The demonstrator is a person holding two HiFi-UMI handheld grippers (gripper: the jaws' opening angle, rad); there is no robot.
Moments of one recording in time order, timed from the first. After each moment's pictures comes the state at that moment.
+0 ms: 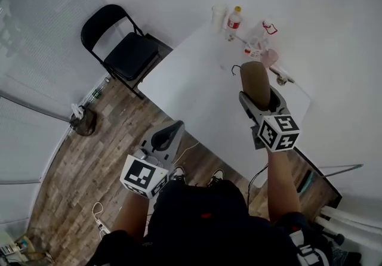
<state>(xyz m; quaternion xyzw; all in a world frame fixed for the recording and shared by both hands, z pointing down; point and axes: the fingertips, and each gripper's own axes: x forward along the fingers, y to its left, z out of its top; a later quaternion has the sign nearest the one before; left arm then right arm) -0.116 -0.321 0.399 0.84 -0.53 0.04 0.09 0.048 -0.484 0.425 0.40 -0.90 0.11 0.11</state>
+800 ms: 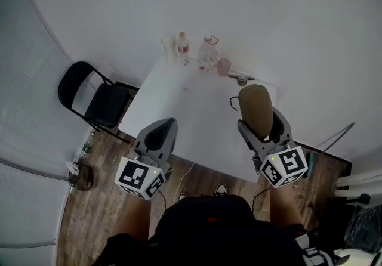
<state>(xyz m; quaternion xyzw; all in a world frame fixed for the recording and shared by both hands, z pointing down) -0.038 -0.332 0.307 0.90 -0.43 -0.01 0.02 0.162 -0.346 0.304 0.50 -0.87 -0.01 0.00</state>
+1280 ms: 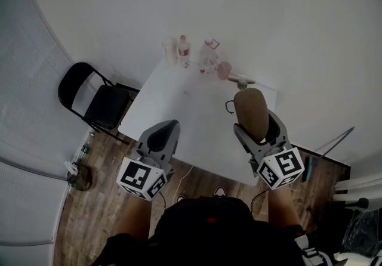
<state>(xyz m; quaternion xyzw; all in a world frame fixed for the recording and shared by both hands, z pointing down) -0.029 -0.339 0.308 0.90 -0.43 -0.01 0.02 0.156 -0.354 0.309 0.49 -0.87 0.00 0.01</state>
